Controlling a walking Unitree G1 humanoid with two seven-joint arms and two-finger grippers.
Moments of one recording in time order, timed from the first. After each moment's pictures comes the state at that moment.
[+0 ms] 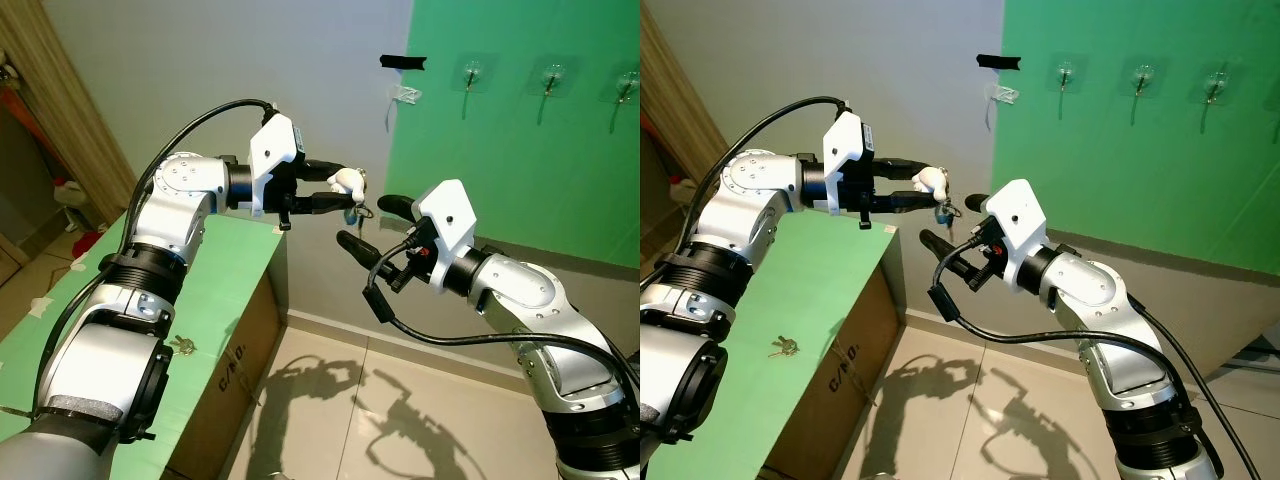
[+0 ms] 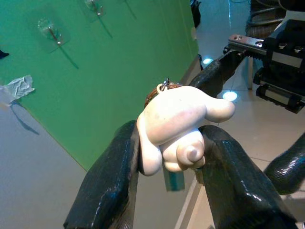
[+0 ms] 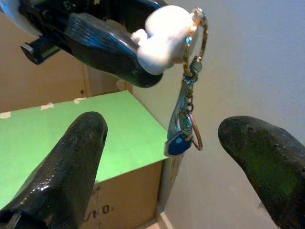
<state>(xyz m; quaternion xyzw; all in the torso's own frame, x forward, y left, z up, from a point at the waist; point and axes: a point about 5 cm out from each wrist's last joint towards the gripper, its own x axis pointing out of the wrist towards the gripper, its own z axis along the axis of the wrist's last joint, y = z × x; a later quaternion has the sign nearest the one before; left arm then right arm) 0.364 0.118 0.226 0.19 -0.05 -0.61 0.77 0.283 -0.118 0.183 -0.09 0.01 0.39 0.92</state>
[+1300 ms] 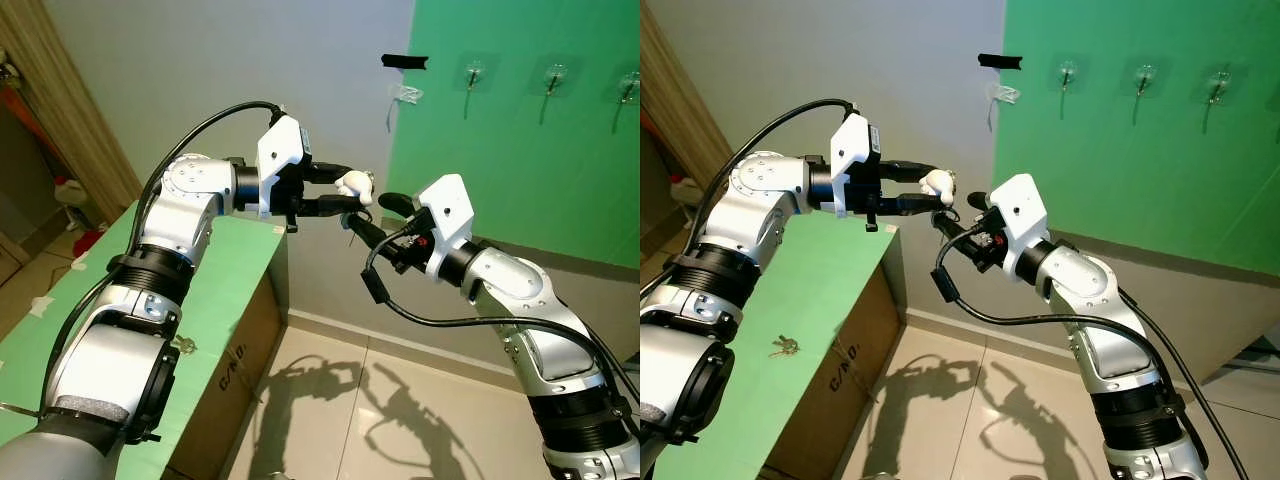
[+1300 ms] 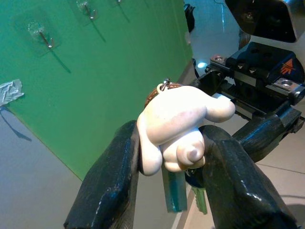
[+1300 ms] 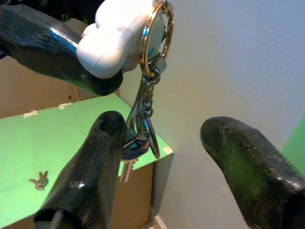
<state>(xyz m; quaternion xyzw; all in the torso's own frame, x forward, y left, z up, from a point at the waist) 0.362 0.110 0.224 0.18 -0.05 -0.62 0.76 0.299 -0.120 0.176 -0.07 0.01 0.36 0.93</state>
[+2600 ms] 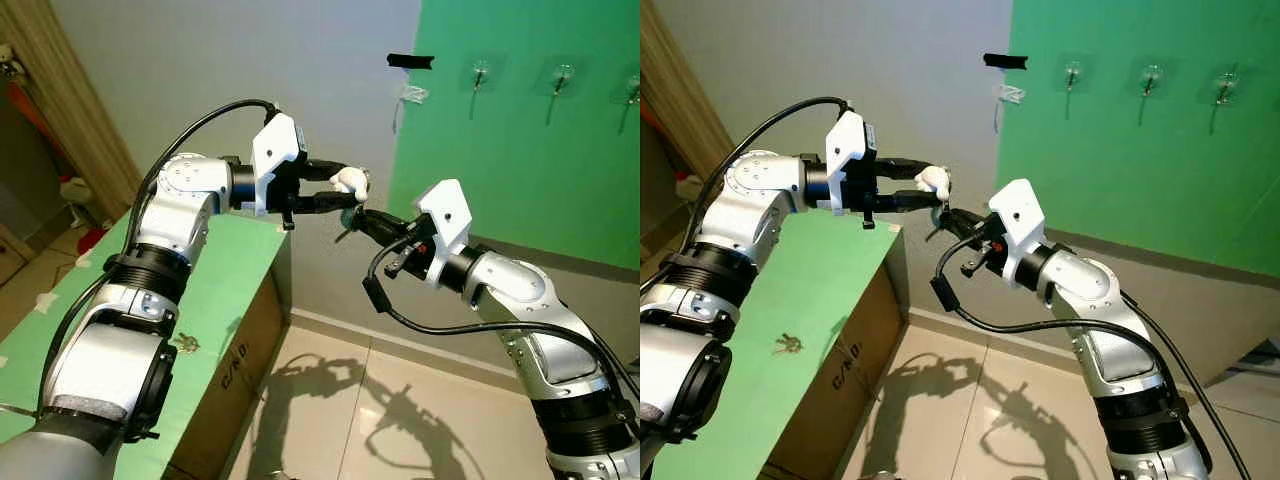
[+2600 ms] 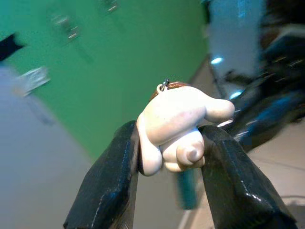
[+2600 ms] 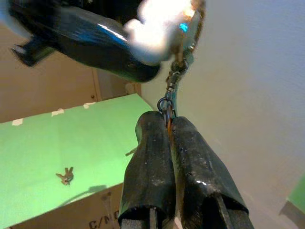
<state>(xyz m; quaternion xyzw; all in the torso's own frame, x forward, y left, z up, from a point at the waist) 0.368 0.116 0.224 0.19 -0.05 -0.59 0.78 0.292 -0.118 0.176 -0.06 0.01 0.40 0.92</state>
